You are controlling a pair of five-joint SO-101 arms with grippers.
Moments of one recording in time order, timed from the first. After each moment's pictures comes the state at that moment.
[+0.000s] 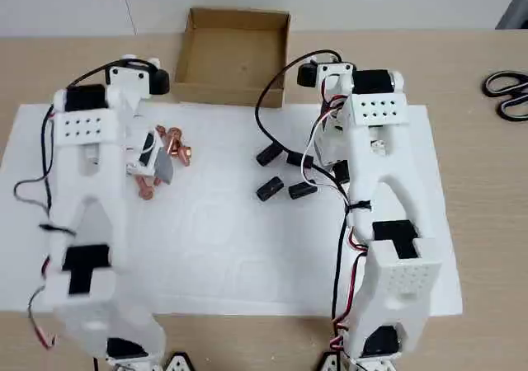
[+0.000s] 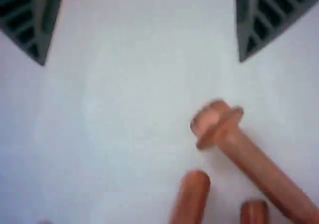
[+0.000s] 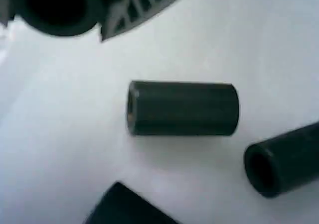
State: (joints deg) left arm -10.3 17.0 -14.9 98.7 -10.4; right arm -7.8 24.3 -25.8 96.2 10.9
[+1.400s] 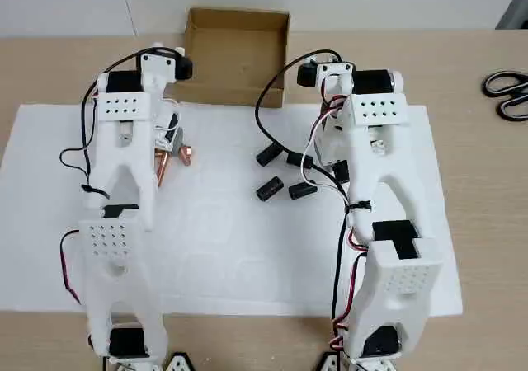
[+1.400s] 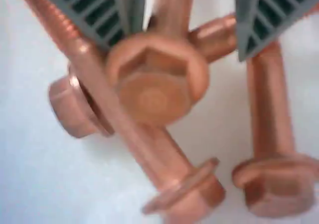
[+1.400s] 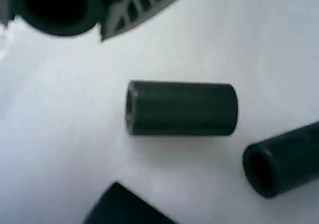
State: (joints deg) left arm -6.3 48.0 -46.9 96.2 -10.3; right arm -7.8 24.3 -25.8 96.3 10.9
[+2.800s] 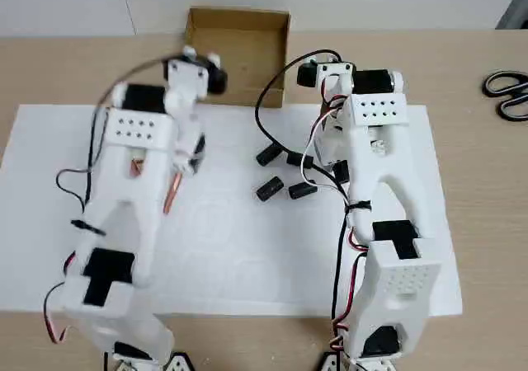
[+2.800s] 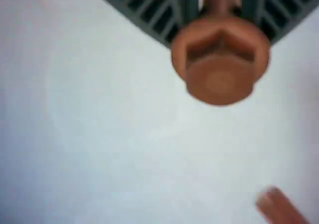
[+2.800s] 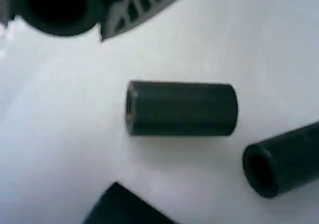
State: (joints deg) left arm 3.6 10.4 -6.3 95.4 -6.3; right arm -7.8 24.3 -25.8 96.3 10.9
